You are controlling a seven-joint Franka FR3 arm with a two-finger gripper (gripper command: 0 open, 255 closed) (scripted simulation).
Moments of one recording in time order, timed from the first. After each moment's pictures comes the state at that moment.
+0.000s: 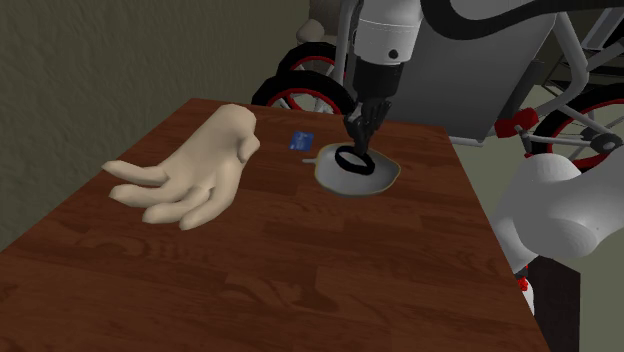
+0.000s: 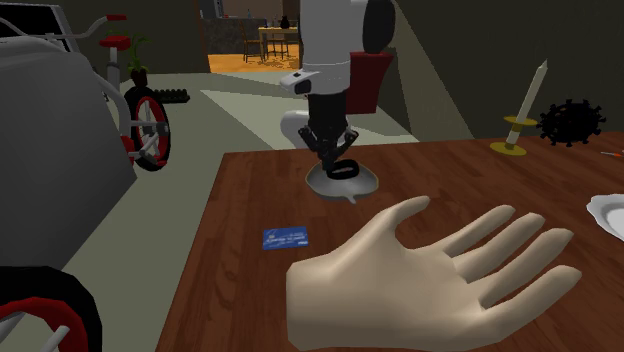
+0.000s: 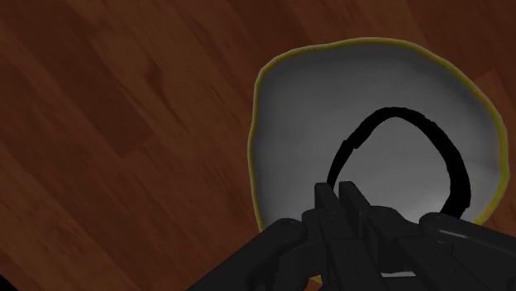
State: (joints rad) arm 0.15 -0.61 0.24 -2.33 0.19 1.74 0.32
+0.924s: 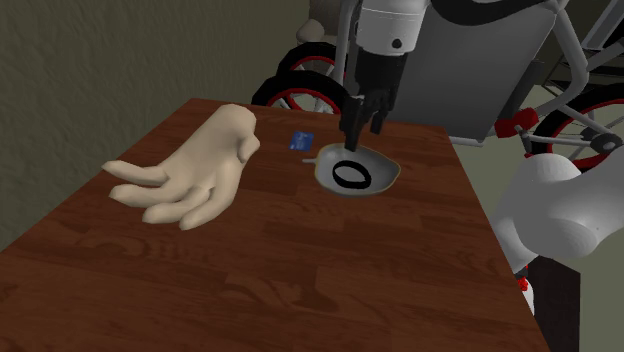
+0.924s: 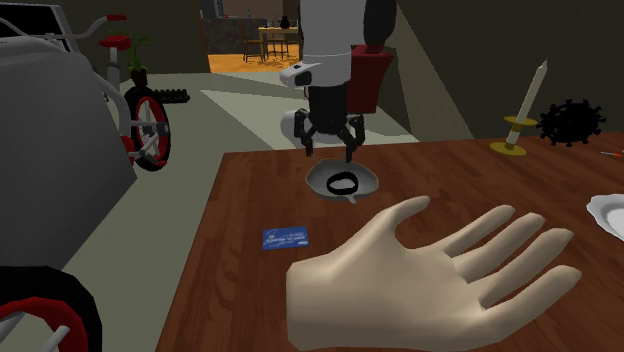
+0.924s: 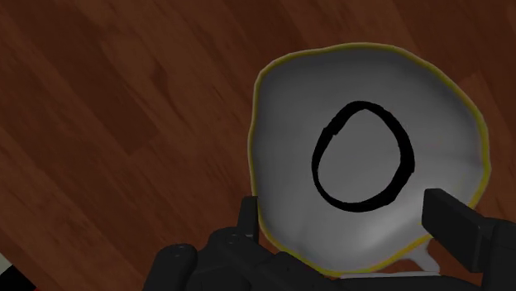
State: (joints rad) arm 0.15 -0.61 0.24 -2.30 0.18 1.70 0.32
